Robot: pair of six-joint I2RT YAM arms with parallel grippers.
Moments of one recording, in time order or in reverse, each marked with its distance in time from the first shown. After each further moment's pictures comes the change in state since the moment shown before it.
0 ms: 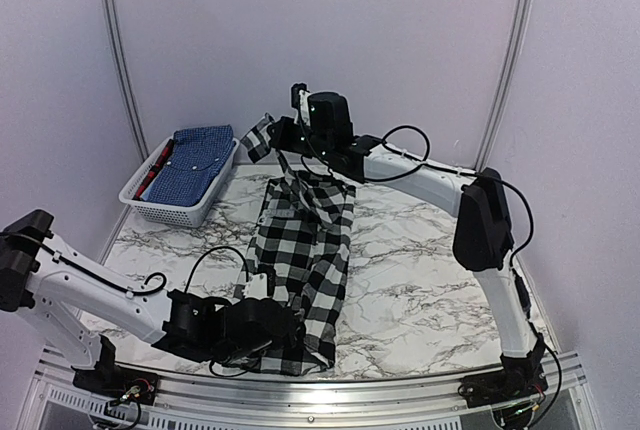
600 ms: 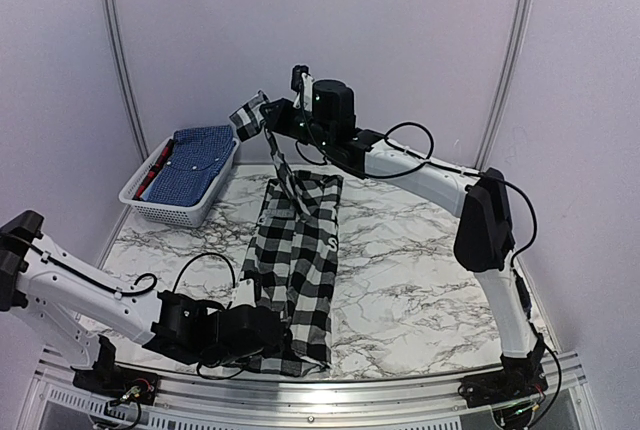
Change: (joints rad) left arm -0.021 -0.048 -0.023 -0.128 -0.005 -0.111; right arm 0.015 -0.015 0.042 0.134 -0.042 0.056
